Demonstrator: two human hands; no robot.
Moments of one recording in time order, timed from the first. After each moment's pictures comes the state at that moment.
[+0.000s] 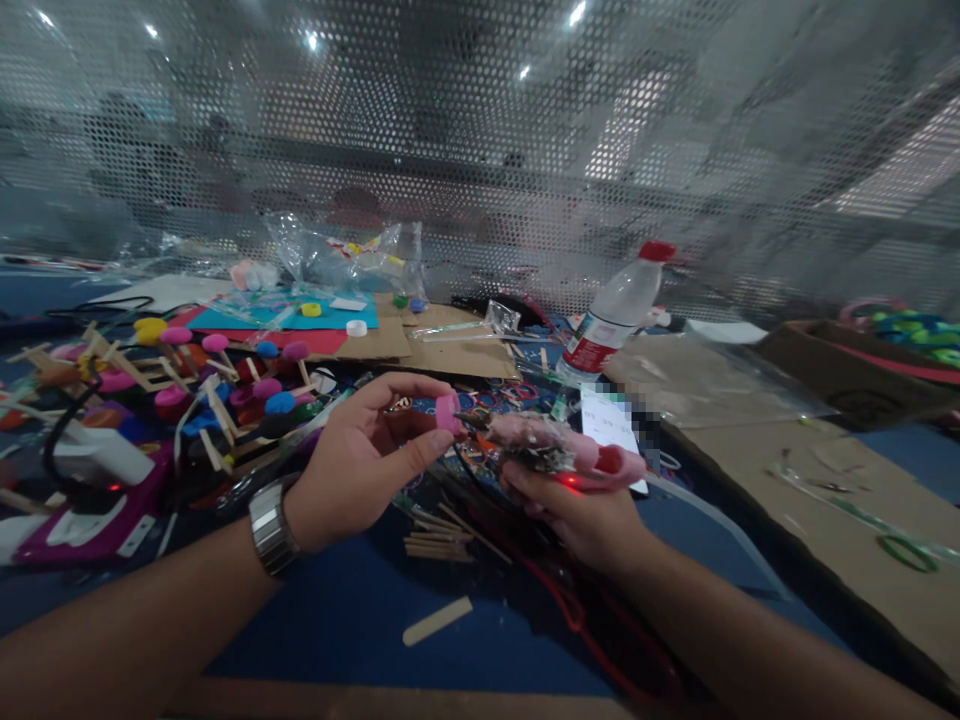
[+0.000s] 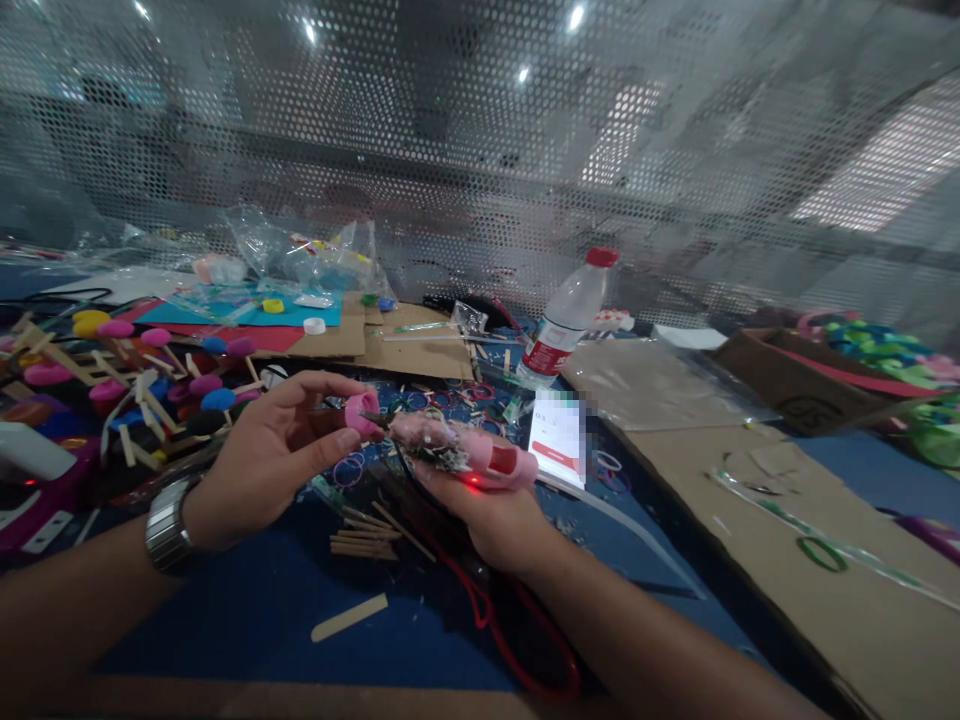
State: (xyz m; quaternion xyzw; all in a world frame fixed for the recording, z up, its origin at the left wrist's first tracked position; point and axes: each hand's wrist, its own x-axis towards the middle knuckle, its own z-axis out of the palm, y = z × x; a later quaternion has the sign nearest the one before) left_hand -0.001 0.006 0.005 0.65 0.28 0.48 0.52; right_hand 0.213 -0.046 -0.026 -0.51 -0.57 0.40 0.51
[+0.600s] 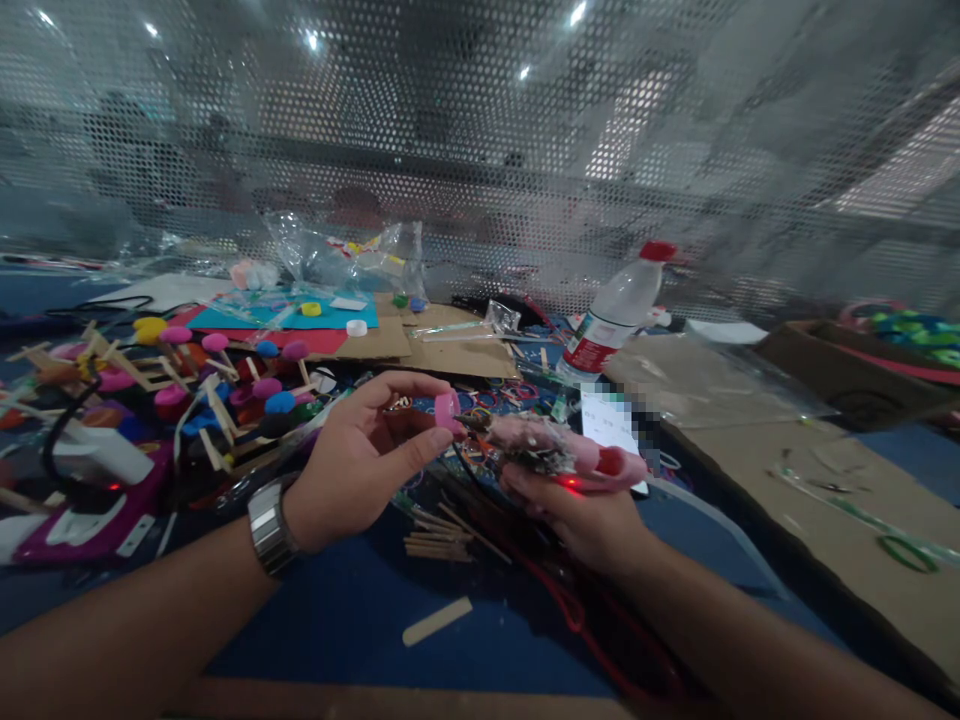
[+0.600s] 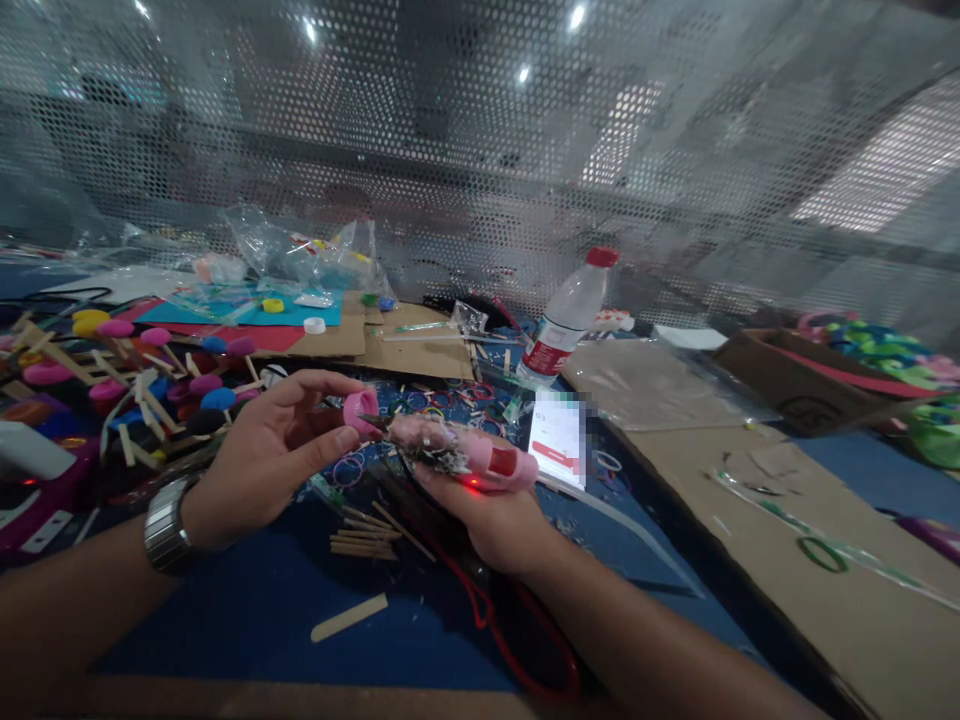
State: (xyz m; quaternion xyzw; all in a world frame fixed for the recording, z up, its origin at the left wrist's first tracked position) left_hand -0.001 0.008 0.003 0.63 0.26 0.49 0.54; right_hand 0.214 -0.046 -0.029 -0.47 -0.60 0.40 0.51
